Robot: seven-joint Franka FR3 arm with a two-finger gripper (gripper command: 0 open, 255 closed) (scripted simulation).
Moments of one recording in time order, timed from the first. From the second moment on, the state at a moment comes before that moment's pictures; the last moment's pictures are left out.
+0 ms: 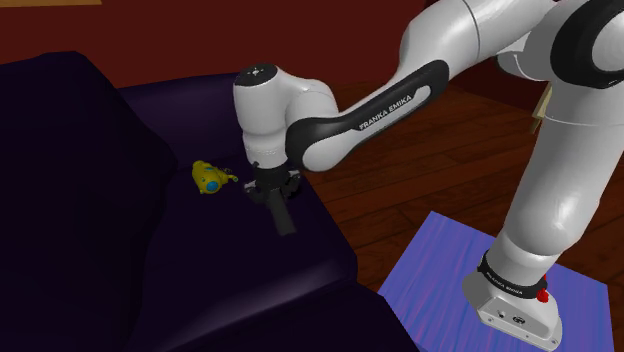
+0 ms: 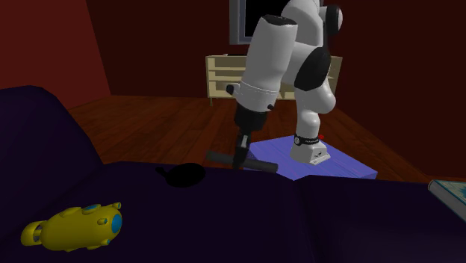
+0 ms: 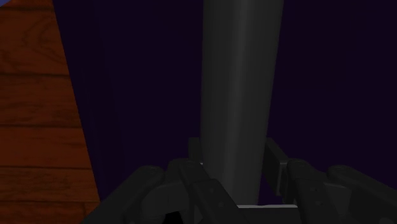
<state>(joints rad) -0.21 0.17 0.86 -1.93 -0.41 2.07 1.32</state>
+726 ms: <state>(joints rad) -0.29 0.33 0.76 -1.77 -0.50 2.08 1.15</state>
